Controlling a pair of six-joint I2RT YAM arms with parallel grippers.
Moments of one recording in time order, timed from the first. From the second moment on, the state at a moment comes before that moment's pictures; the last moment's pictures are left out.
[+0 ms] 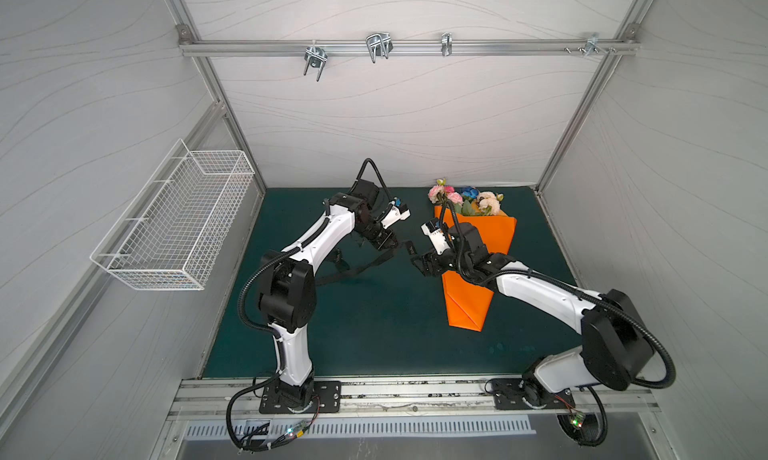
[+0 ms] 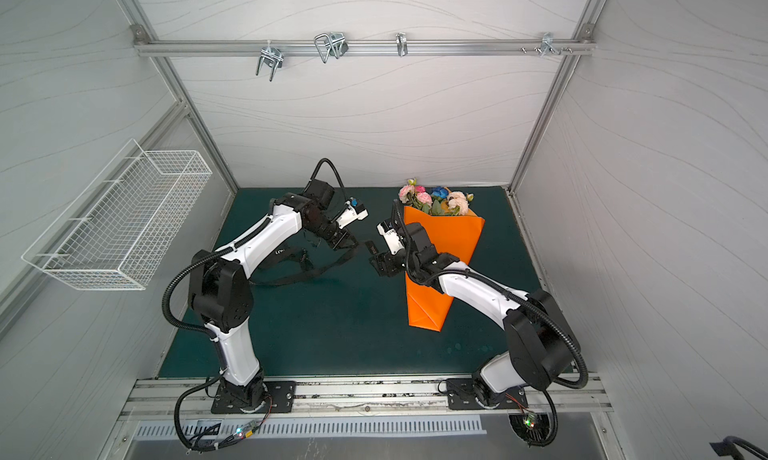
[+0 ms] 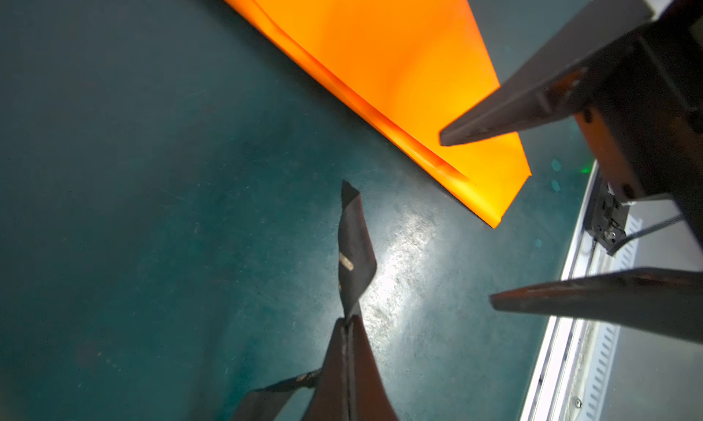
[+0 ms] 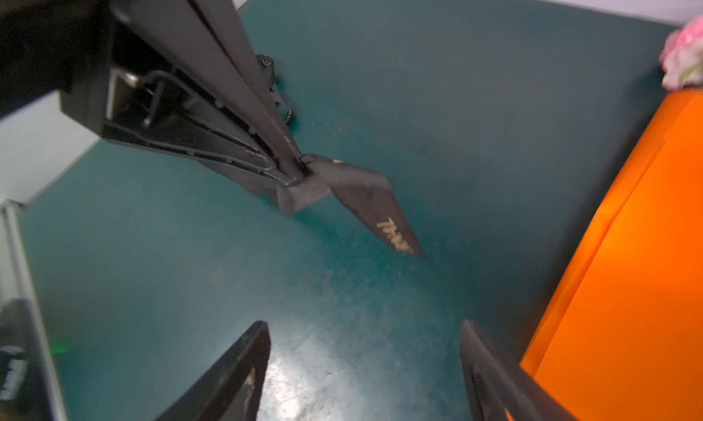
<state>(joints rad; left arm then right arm) -0.38 1.88 1.66 -0.99 0.58 0.44 0.69 1.47 0.93 -0.08 -0.22 0.07</state>
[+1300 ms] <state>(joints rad) -0.04 1.79 1.49 -0.89 -0.04 -0.06 0.62 0.78 0.72 -0.40 0.18 0.30</state>
